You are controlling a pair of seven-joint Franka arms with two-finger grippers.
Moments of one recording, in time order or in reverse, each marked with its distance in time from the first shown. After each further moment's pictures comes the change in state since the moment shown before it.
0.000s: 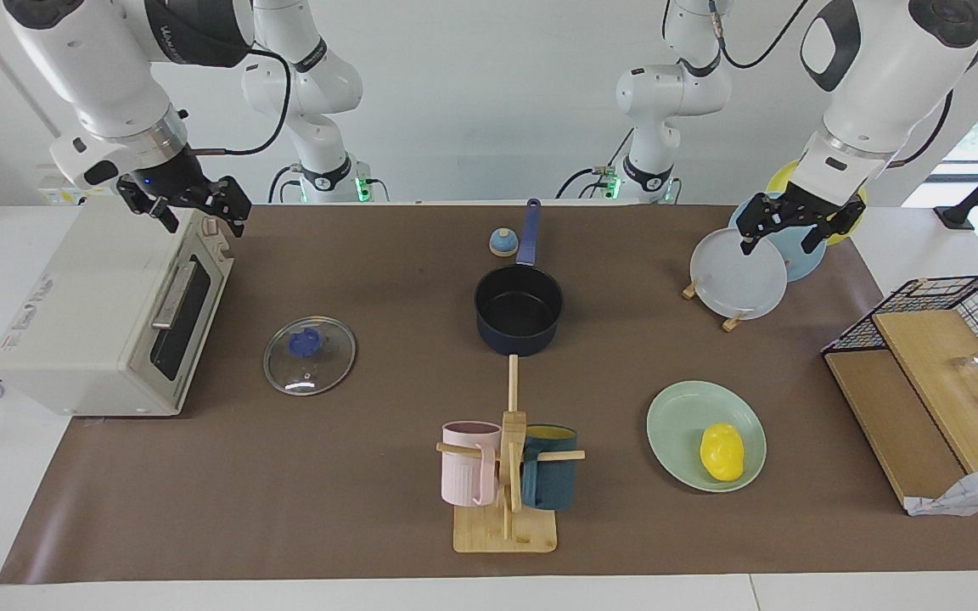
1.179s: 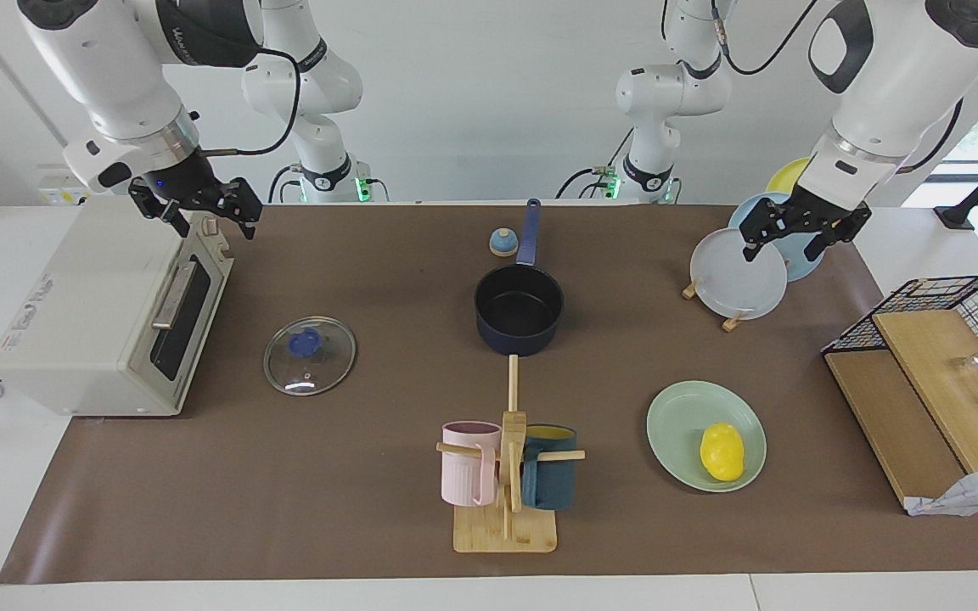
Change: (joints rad) left arm 0.000 0.123 -0.001 0.152 -0.025 -0.026 0.000; right arm 0.019 -0.004 0.014 -0.033 0.036 0.061 -0.004
